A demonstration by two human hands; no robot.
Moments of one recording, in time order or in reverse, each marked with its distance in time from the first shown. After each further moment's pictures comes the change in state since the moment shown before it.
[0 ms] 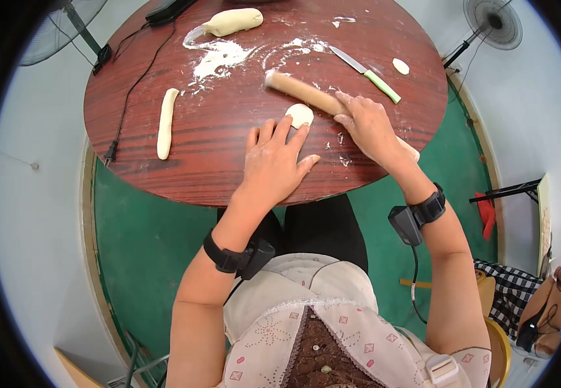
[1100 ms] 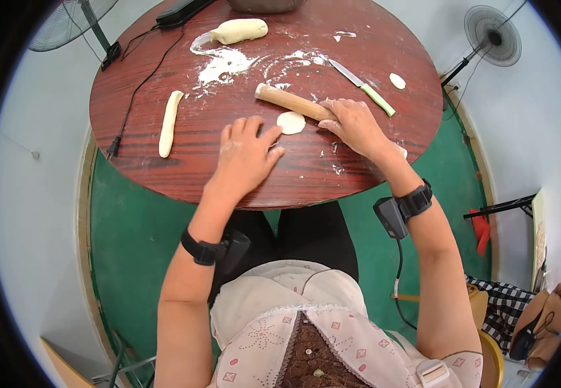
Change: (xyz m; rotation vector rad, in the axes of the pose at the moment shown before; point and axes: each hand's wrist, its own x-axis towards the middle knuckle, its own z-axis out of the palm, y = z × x) left_hand 0.000 -0.037 -0.014 0.062 0.036 0.015; right_hand 0.025 0.011 0.003 0.071 -0.052 -0.156
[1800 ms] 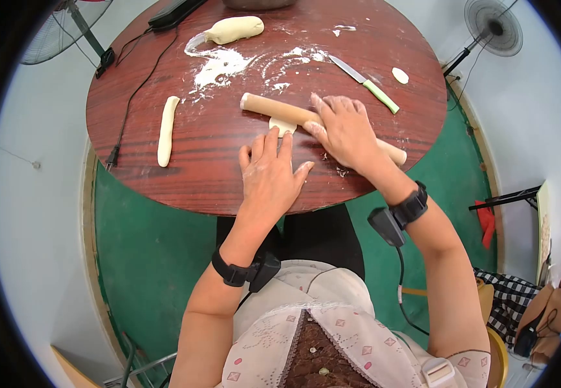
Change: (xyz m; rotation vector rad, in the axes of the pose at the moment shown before) left_hand -0.004 0.051 0.015 -0.027 0.006 -0.217; right_hand -0.002 -0.034 0.013 -0.198 0.116 0.038
